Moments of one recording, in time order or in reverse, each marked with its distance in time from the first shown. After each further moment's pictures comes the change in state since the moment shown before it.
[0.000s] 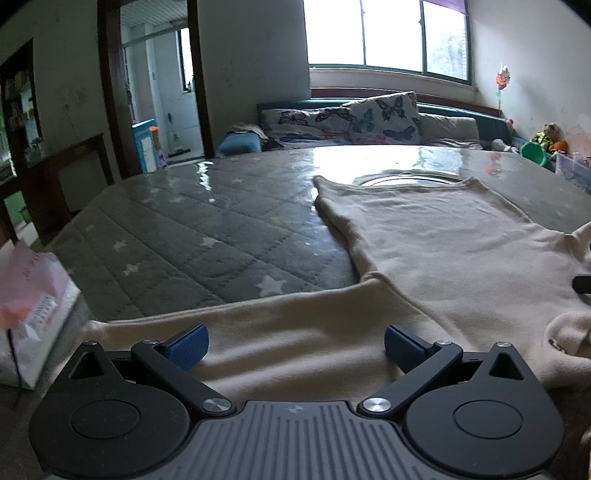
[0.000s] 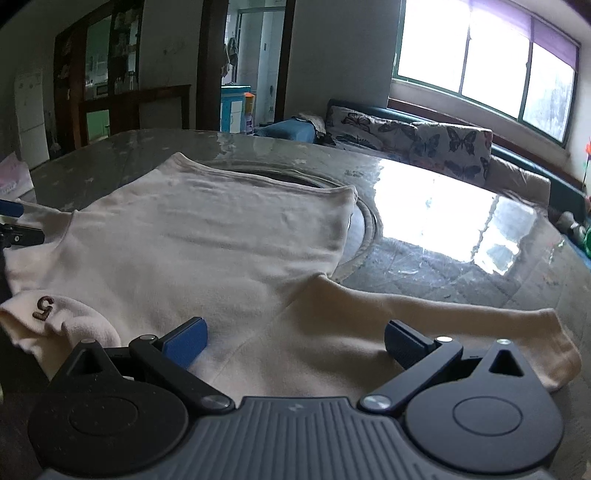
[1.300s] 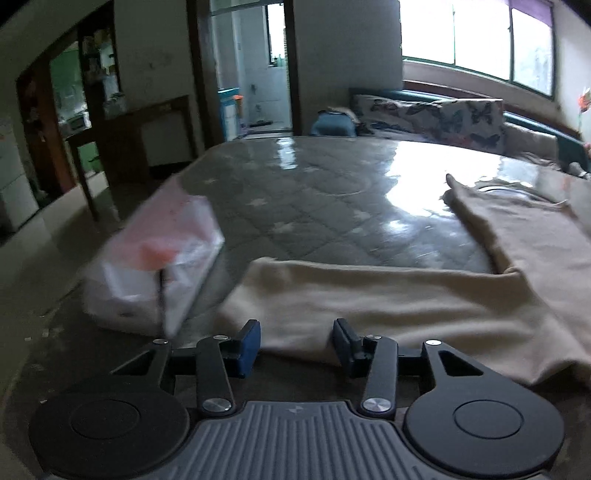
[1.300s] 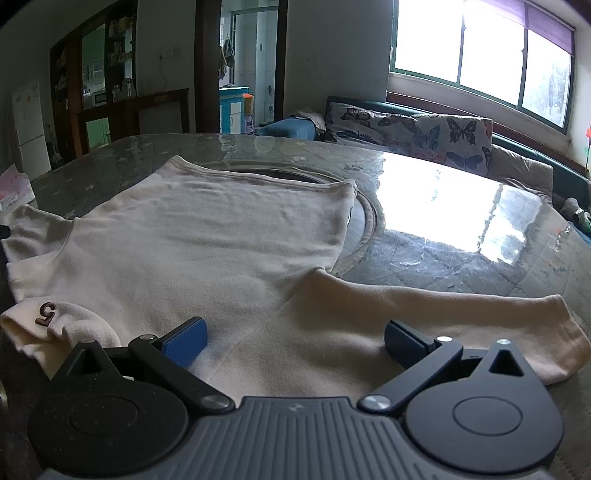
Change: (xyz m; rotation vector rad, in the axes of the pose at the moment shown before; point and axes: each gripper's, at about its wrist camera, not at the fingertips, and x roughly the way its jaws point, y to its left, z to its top) left arm -0.030 0.084 -0.016 -0.168 0.073 0.217; right arm 0.005 -0.002 -0.001 0.043 0.005 0.021
